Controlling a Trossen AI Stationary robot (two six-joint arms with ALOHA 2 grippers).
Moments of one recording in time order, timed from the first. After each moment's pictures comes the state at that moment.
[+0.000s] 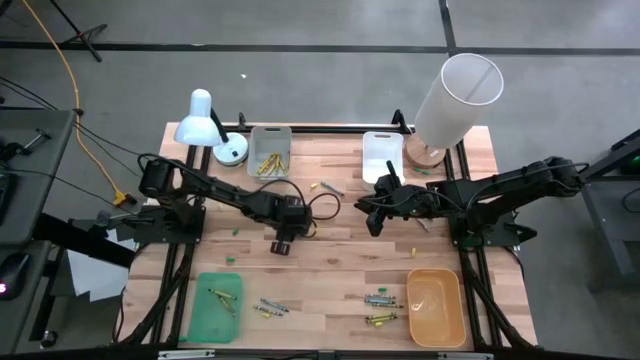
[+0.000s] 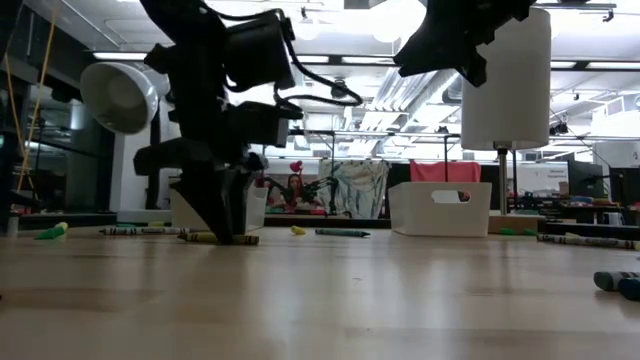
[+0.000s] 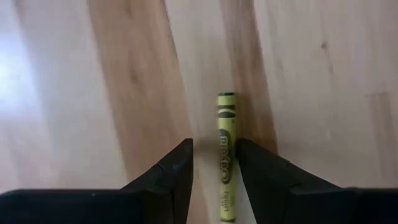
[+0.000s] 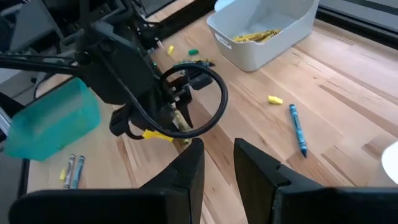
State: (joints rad) left arm -0.07 1.79 0.99 -0.48 -0.08 0.16; right arm 0.16 1.19 0.86 -0.23 0.37 0.62
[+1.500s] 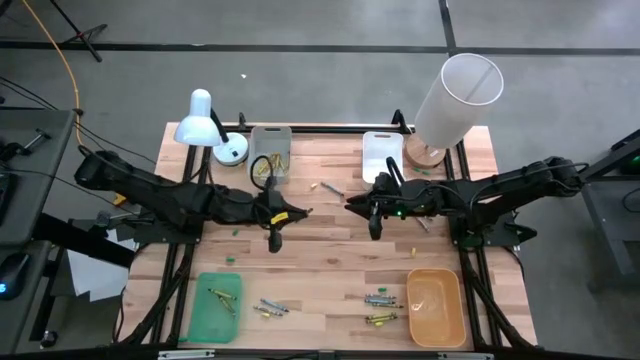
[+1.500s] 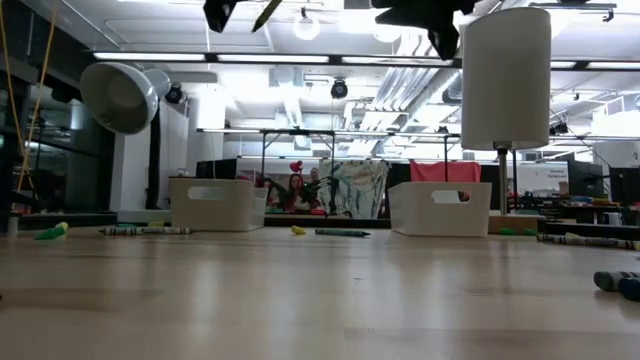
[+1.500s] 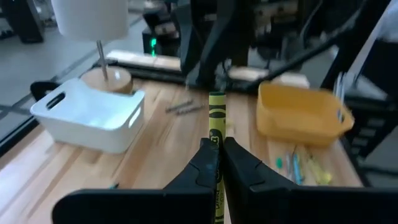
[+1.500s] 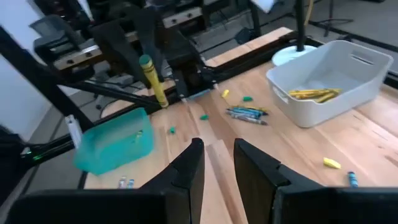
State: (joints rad) left arm -0.26 1.20 0.88 0.02 -0.37 -0.20; right arm 0.16 1.19 0.86 0.04 0.26 0.44
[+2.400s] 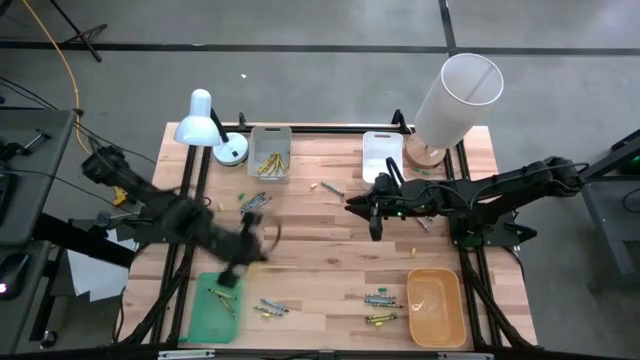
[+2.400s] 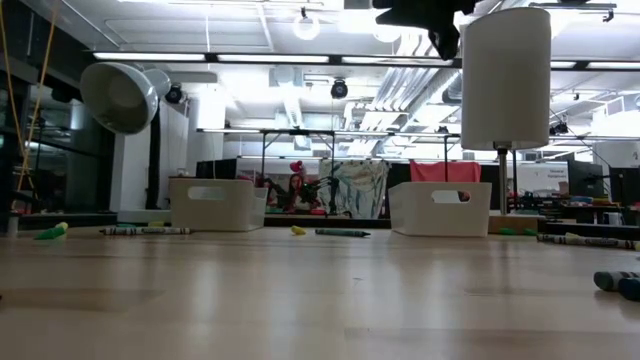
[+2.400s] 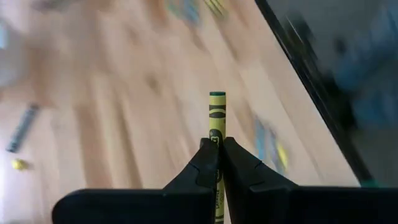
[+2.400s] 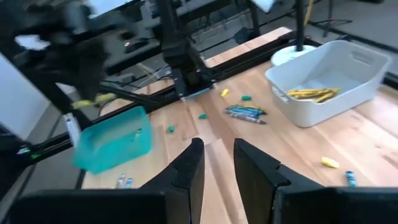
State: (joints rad) left arm -0.60 1.25 1.21 -0.86 -0.22 -0.16; right arm 0.16 1.19 0.86 0.03 0.27 0.44
